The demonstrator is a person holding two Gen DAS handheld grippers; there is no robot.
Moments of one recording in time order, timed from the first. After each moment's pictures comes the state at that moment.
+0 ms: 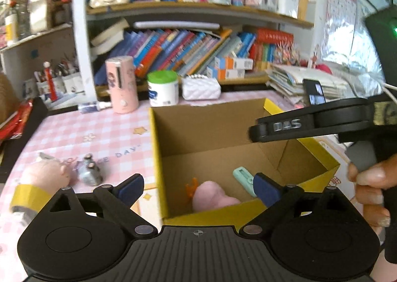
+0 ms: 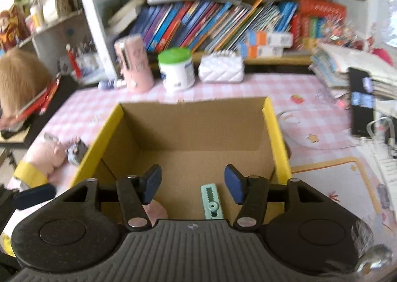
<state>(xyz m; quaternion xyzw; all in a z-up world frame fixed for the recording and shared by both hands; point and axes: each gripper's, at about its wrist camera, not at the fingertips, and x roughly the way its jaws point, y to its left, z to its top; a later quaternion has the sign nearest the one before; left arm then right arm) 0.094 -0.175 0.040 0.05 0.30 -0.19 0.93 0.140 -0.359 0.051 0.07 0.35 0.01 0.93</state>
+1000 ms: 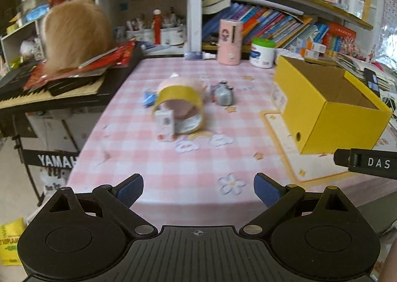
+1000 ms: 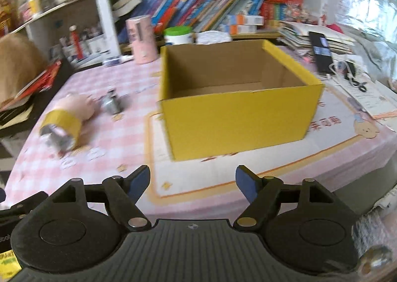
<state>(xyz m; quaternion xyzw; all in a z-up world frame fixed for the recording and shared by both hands) 0.006 0.036 0.008 0.02 0.36 -0.07 0.93 -0.008 -0.177 0.017 0.08 0.36 -0.09 0.93</state>
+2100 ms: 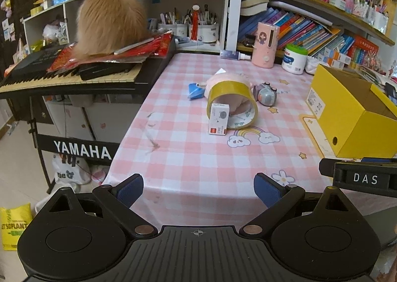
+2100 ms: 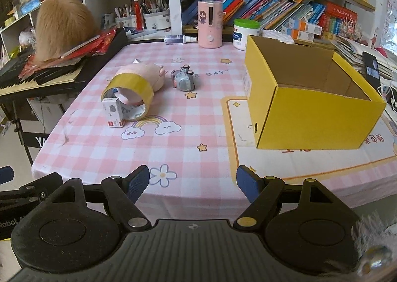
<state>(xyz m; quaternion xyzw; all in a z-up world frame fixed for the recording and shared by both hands) 0.013 0.106 -0.001 -0.01 0.36 -0.03 0.93 0.008 -0.078 0.008 0.02 0.38 0.00 0.93</state>
